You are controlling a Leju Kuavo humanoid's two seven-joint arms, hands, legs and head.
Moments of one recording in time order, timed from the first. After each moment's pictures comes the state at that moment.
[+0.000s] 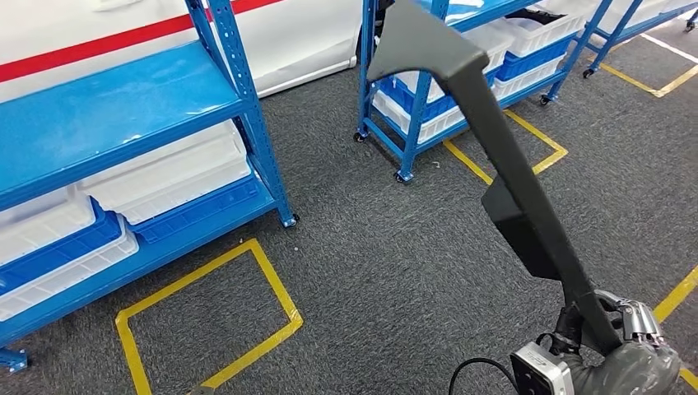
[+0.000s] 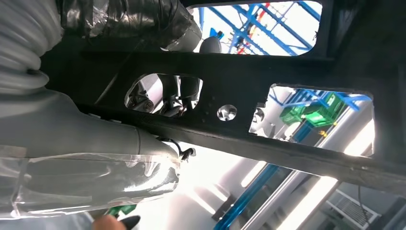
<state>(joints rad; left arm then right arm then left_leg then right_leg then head) -0.08 -0.24 1.01 -0.20 -1.16 0.30 -0.36 0.41 0.24 -0.03 -1.98 1.04 -0.70 -0.39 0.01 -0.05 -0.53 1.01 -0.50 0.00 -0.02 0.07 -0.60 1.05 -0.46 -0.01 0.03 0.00</state>
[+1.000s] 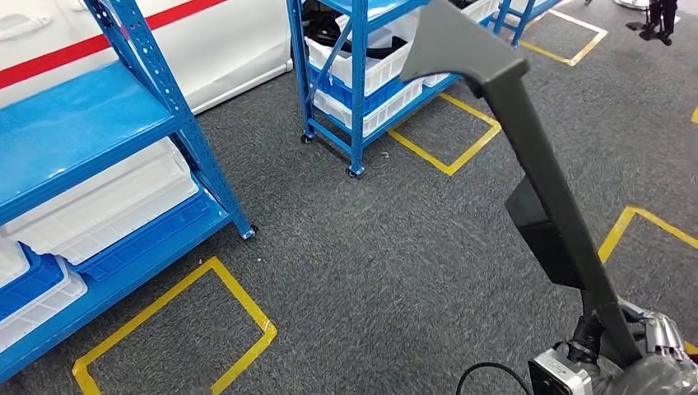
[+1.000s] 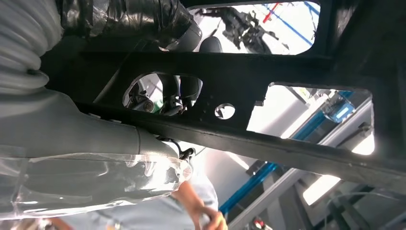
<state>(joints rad) -0.08 -0.24 1.01 -0.20 -1.16 0.31 -0.37 0.42 0.26 -0.09 -2.00 0.99 -0.70 -0.43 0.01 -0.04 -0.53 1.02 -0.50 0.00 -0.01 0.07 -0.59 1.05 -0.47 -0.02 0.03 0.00</state>
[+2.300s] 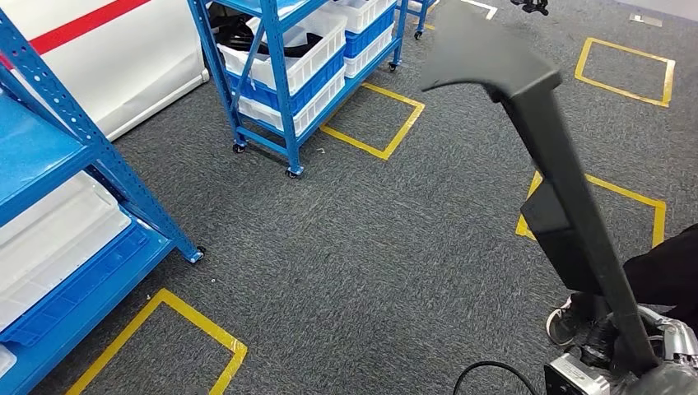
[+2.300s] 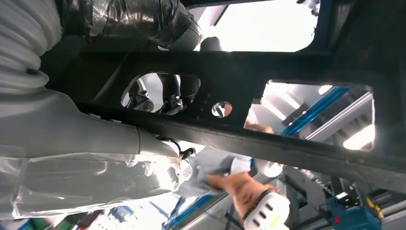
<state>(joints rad) -0.08 -0.24 1.02 -0.20 -1.16 0.31 -0.37 0.43 0.27 -0.12 -2.02 0.92 -0.70 -0.45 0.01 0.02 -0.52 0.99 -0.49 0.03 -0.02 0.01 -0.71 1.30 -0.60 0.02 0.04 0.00</state>
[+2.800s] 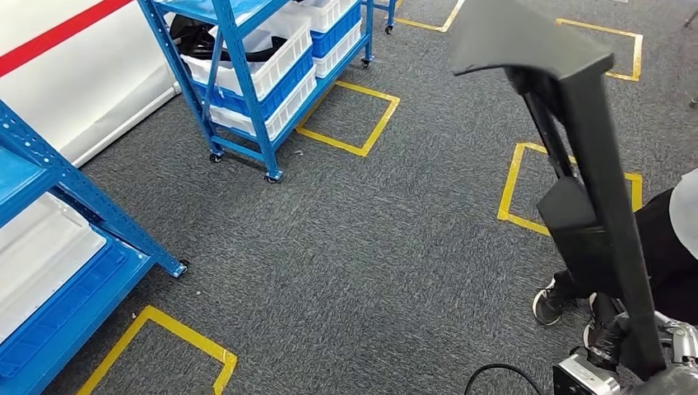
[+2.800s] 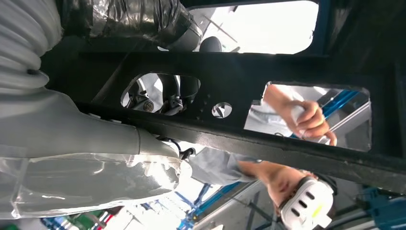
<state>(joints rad) -0.08 -0.24 1.02 -0.20 -1.16 0.31 -0.37 0.43 0.27 -0.13 -2.02 0.92 -0.70 -0.45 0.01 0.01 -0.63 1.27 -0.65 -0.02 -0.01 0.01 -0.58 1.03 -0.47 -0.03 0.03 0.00</state>
